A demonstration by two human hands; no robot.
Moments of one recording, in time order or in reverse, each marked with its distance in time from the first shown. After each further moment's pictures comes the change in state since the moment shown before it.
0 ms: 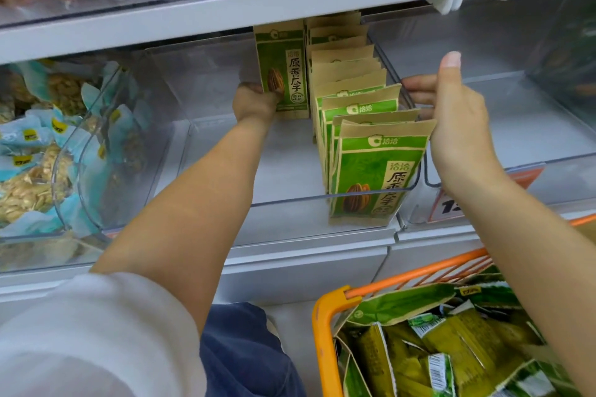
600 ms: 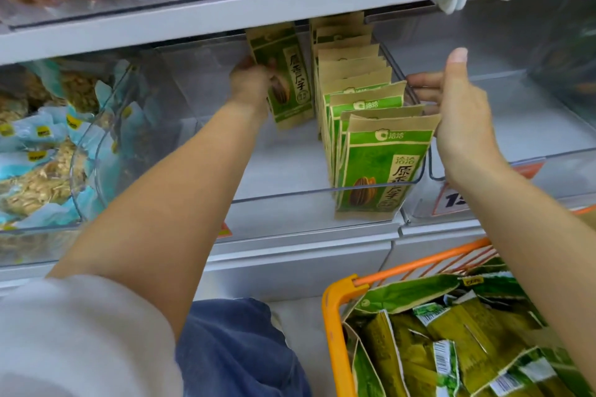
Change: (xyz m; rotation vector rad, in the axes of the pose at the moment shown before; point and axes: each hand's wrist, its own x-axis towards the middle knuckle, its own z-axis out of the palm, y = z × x) left_hand -0.023 0.035 -0.028 -0.441 -0.139 -0.018; right_hand 0.001 -0.005 0.000 0.041 -0.002 0.071
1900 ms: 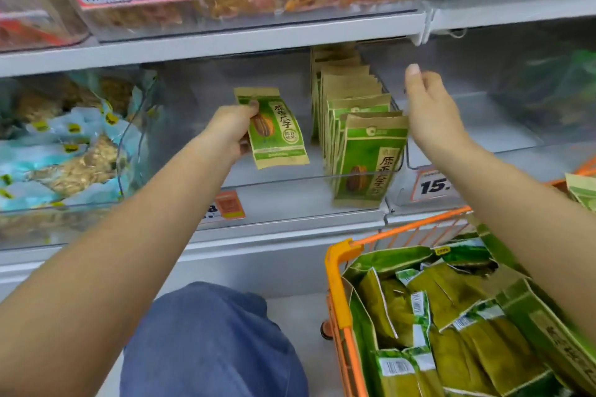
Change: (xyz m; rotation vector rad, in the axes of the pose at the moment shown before) left_hand -0.093 0.017 -0.065 0.050 -0.121 -0.216; right_hand -0.024 -0.031 -0.005 -0.434 -0.080 -0.102
